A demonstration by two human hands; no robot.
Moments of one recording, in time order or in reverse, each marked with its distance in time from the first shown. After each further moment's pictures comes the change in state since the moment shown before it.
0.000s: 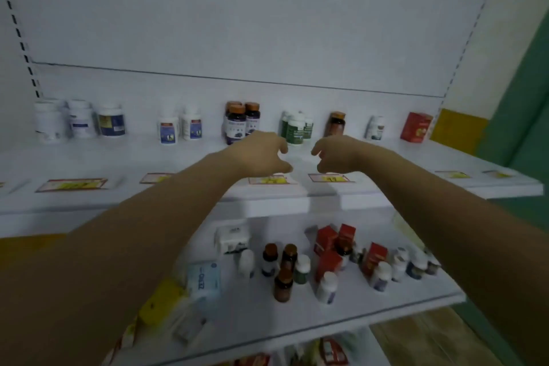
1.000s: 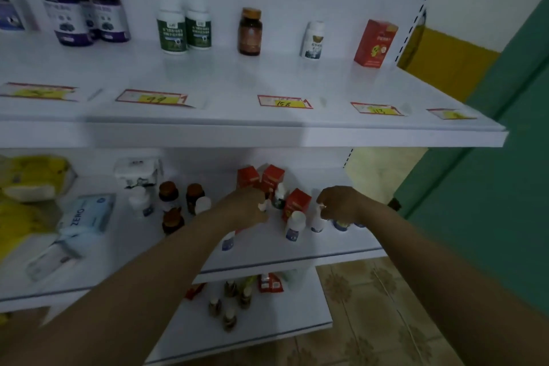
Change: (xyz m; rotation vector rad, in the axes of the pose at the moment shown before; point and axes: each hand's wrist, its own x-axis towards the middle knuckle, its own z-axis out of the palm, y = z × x) left_hand 0.108 0.162 0.312 -0.213 -0.454 -0.229; right_hand 0.002 0.336 0.193 -0.044 -0.518 0.052
